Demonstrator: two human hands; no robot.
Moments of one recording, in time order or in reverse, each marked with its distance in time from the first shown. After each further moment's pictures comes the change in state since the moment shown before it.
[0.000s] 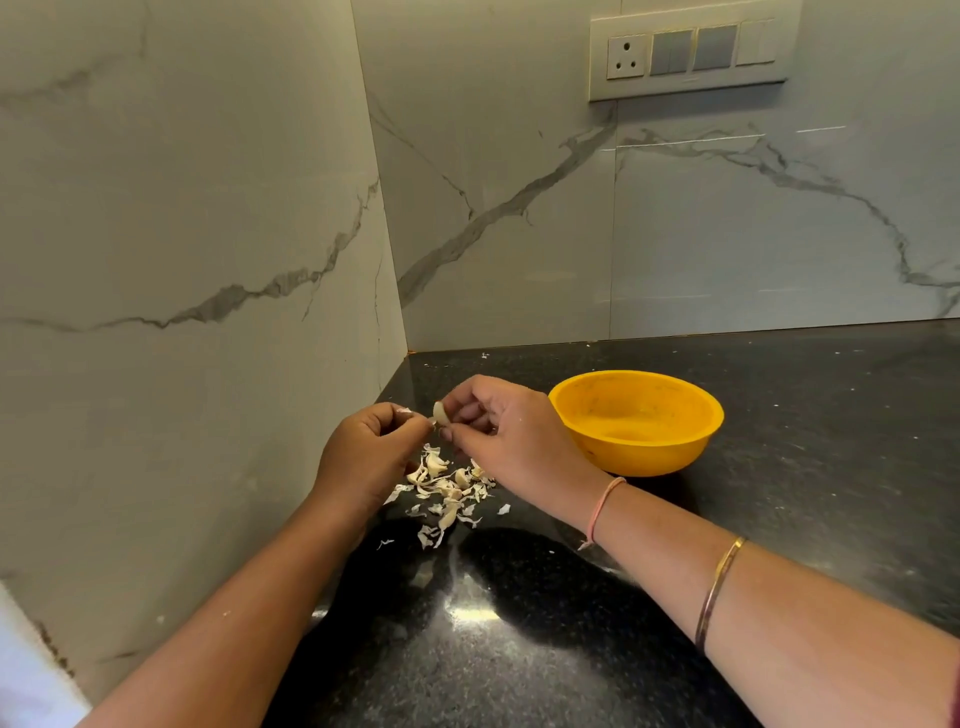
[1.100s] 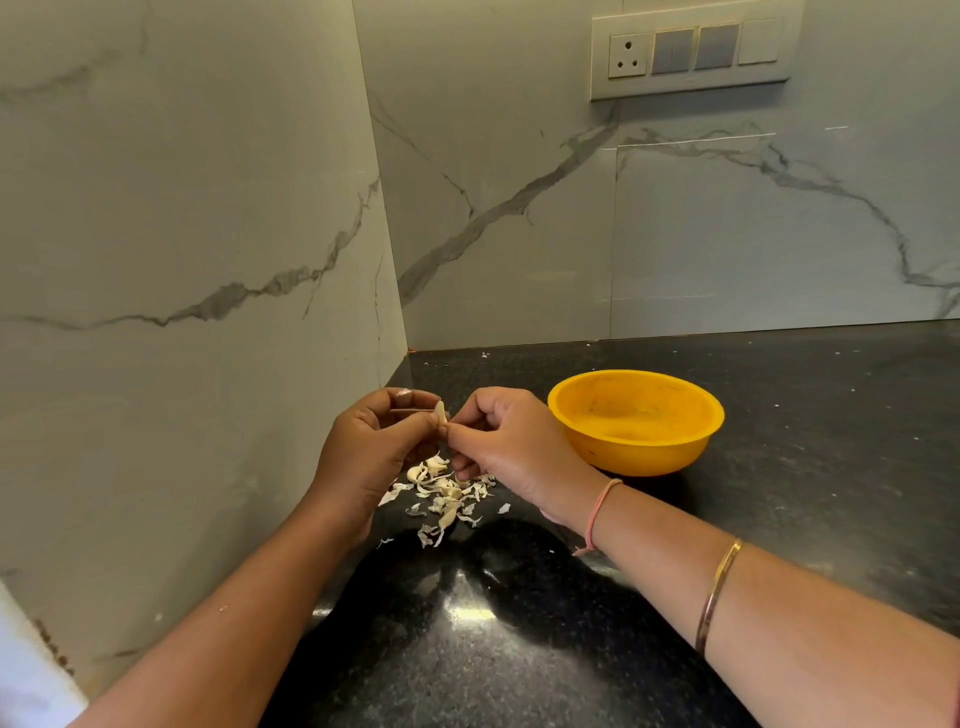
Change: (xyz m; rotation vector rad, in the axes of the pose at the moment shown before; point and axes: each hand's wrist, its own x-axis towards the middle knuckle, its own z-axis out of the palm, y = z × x) left_hand -0.005 0.005 -0.002 -0.320 -0.093 -0.014; right_hand -0.002 -0.006 0.002 0.237 -0.048 0.281
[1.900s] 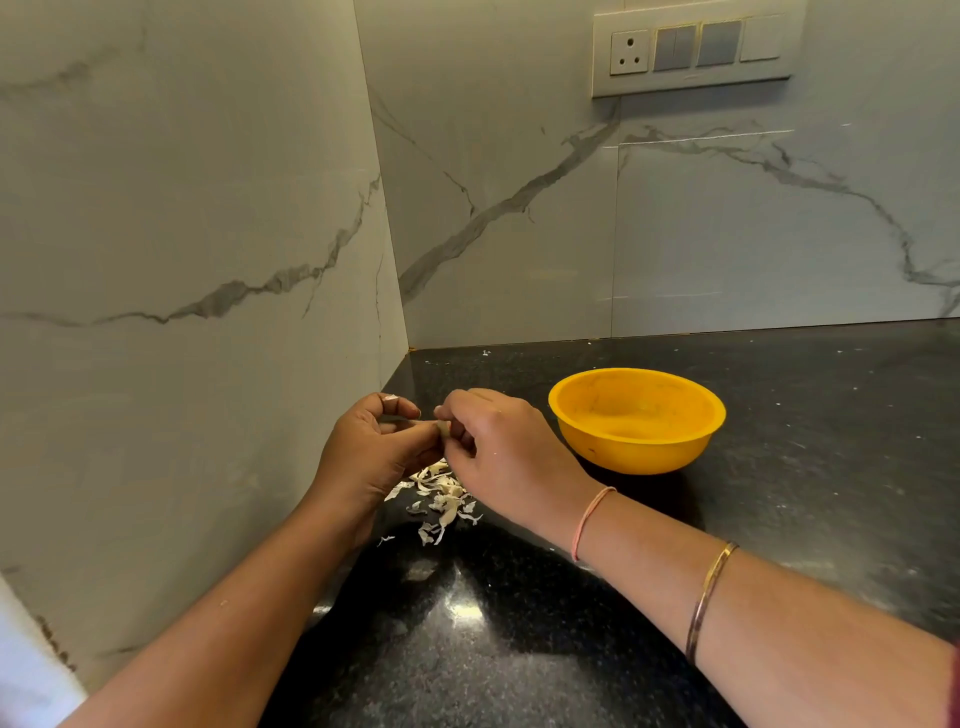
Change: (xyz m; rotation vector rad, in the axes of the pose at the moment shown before) left_hand 0.000 0.000 0.003 -0.084 0.005 -0.057; right_hand -0.005 -0.002 0.004 -0.683 0.061 -0.492
